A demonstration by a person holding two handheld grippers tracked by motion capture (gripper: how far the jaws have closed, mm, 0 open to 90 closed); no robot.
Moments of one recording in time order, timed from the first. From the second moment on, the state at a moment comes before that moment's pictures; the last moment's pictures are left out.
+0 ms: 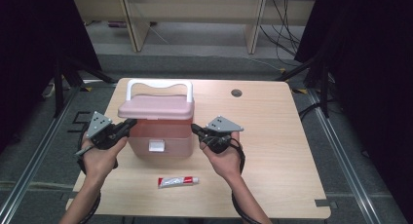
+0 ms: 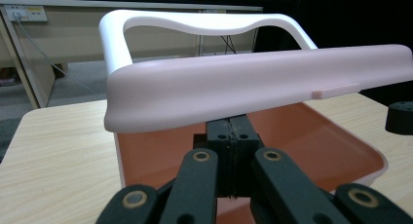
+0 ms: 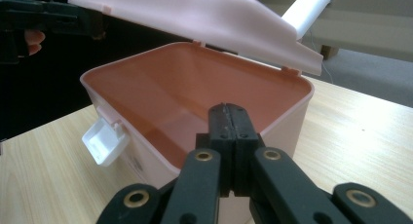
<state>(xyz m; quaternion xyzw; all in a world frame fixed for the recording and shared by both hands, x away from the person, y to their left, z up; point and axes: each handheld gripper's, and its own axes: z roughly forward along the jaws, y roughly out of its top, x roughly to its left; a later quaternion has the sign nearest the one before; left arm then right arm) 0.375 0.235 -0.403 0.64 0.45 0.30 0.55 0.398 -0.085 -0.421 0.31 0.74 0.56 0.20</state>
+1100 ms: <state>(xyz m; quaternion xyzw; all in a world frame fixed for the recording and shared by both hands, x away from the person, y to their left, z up) 0.395 0.235 -0.375 0.64 0.44 0.31 0.55 0.390 -0.093 -0.428 0.32 0.74 0.55 0.20</state>
